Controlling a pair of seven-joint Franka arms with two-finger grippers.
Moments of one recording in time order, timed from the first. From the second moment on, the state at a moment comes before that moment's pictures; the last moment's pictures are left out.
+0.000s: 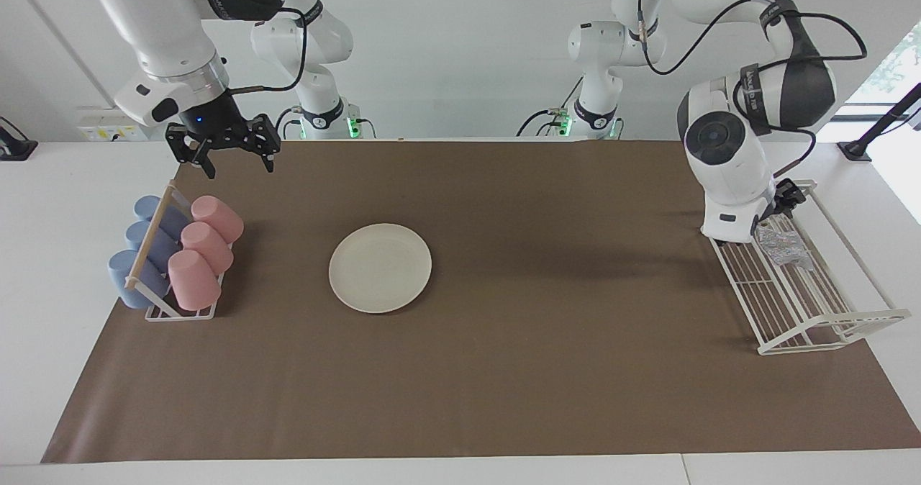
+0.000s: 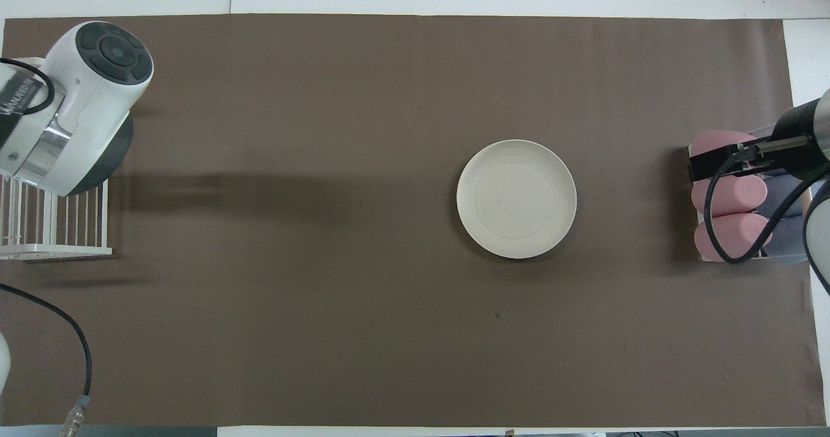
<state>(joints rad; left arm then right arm) -0.13 0.34 -0.04 -1.66 0.93 1.70 -0.56 -0.01 -0.03 0.05 -1.65 -0.01 1.63 -0.09</state>
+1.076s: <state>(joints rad) -0.13 0.37 -0.03 -1.66 0.99 1.70 -0.67 0.06 -0.03 0.06 -1.67 -0.01 1.62 0.77</state>
